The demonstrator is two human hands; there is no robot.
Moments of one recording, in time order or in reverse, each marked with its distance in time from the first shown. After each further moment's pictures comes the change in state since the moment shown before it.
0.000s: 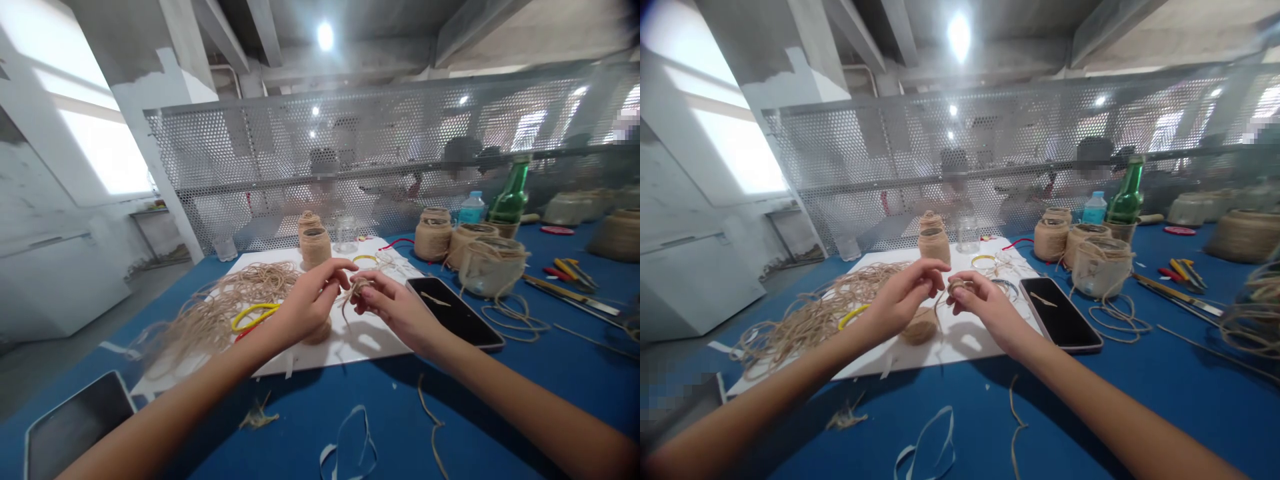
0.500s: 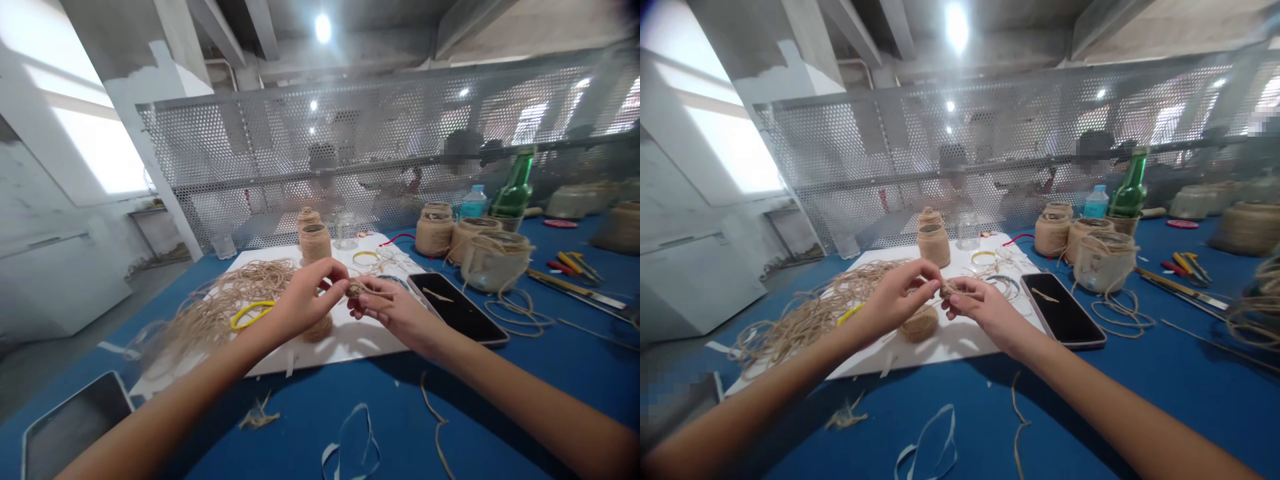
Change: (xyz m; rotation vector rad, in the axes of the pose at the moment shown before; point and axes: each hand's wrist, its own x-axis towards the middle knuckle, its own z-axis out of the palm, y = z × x) left_hand 0.002 -0.013 0.002 0.082 0.009 -0.026; right_hand 0.000 0.005 0.001 0.060 -0.084 0.097
